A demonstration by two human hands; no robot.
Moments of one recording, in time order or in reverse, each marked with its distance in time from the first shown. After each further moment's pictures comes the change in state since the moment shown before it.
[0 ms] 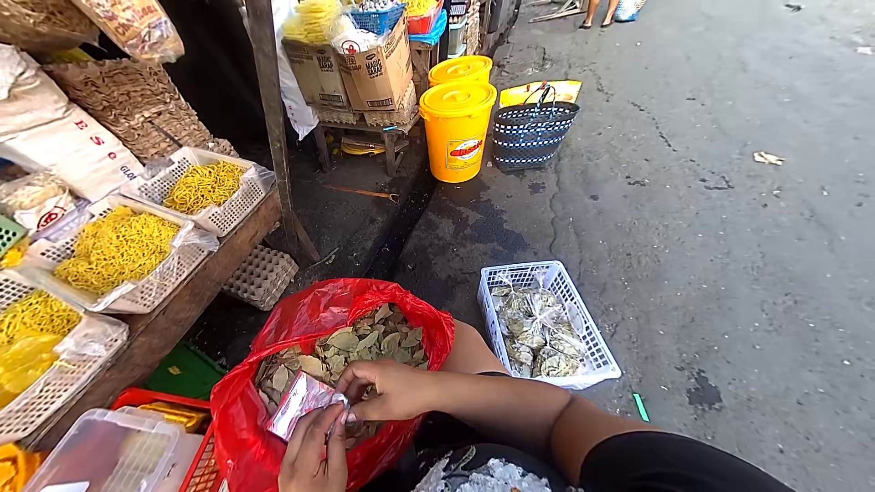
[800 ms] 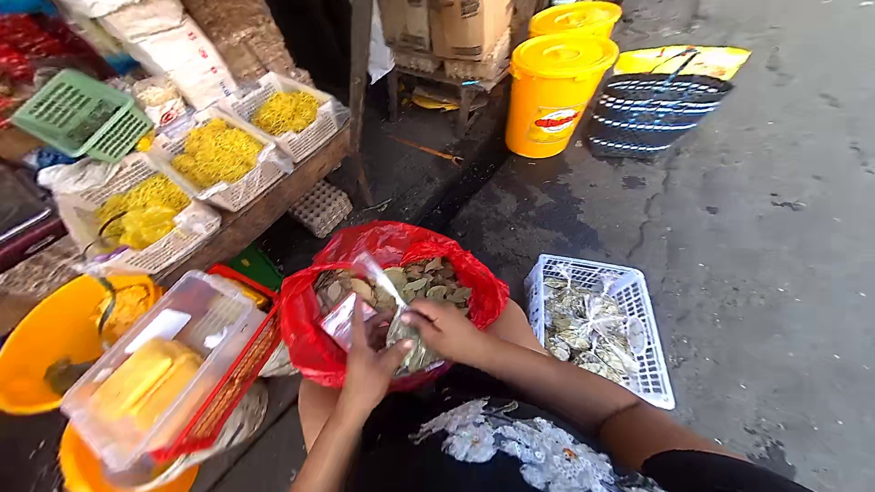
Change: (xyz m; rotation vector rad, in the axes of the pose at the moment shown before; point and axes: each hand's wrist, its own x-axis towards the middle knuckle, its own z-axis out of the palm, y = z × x) left_hand -0.002 0.005 0.002 -0.558 -0.139 -0.612; right_hand -0.005 0.017 0.012 -0.370 0.280 -0.093
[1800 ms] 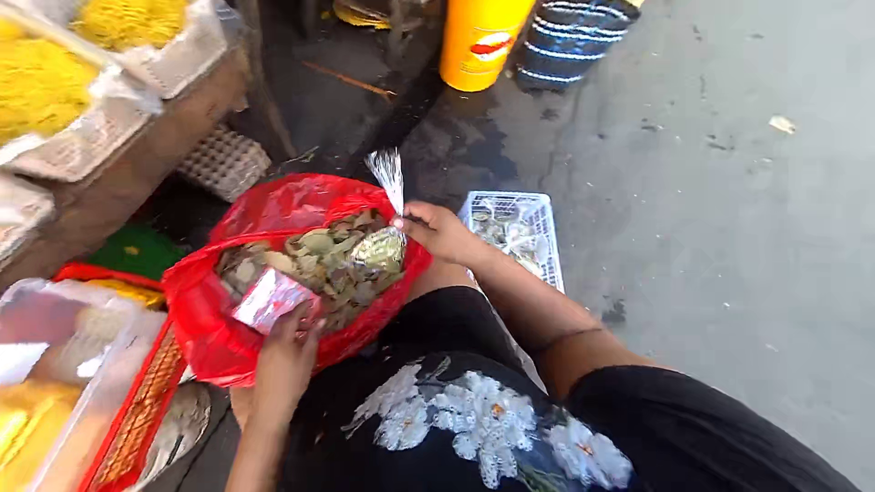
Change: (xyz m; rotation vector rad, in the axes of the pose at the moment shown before) left_hand -0.008 -0.038 -0.018 0.632 -0.179 -0.101; right_hand -0.011 0.027 -0.106 -0.035 0.088 0.298
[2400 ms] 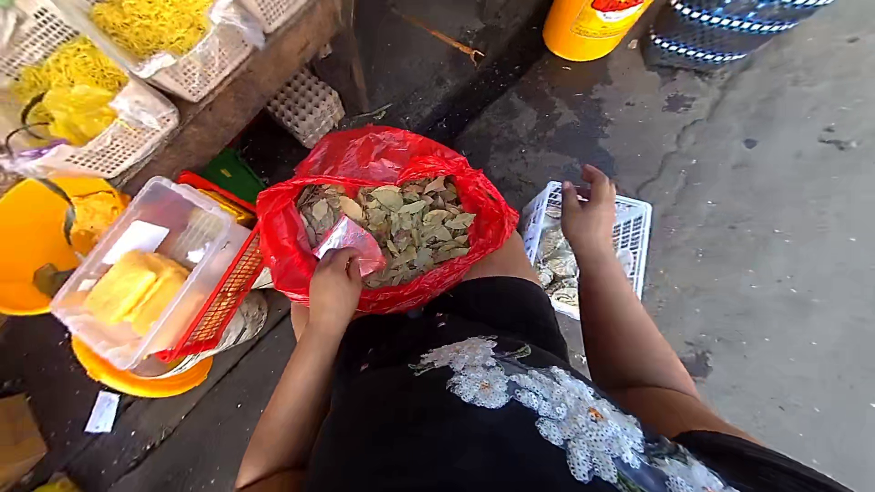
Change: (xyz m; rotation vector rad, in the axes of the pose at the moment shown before) left_hand 0.016 0.000 -0.015 0.217 0.112 -0.187; right_hand -0.024 0.100 -0.040 -0.302 0.546 0.376
